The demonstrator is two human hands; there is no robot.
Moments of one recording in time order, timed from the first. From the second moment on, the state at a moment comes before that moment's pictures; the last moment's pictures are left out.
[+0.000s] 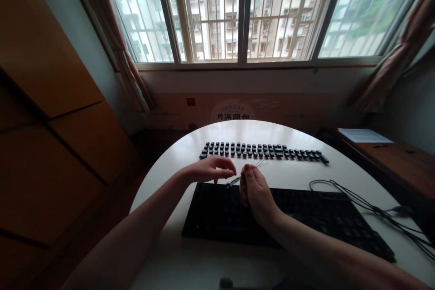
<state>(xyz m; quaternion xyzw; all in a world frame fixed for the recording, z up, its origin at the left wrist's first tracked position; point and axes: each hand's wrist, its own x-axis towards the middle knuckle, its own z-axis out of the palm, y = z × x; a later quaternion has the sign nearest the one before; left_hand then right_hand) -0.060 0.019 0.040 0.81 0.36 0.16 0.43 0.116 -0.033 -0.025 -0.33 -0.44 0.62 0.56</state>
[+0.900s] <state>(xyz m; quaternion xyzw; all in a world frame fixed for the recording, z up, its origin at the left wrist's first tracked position) -0.079 0.024 0.042 0.80 0.33 0.09 0.49 0.118 -0.035 -0.032 -0.36 -0.58 0.47 0.56</state>
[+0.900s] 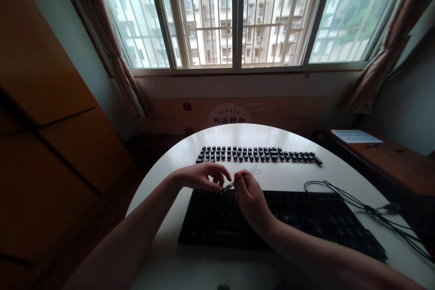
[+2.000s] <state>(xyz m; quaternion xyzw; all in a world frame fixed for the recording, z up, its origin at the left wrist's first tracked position) -0.078 0.058 -0.010 0.87 0.44 0.20 -0.03 0.117 -0.047 -0.020 -0.34 -0.65 0.41 0.54</state>
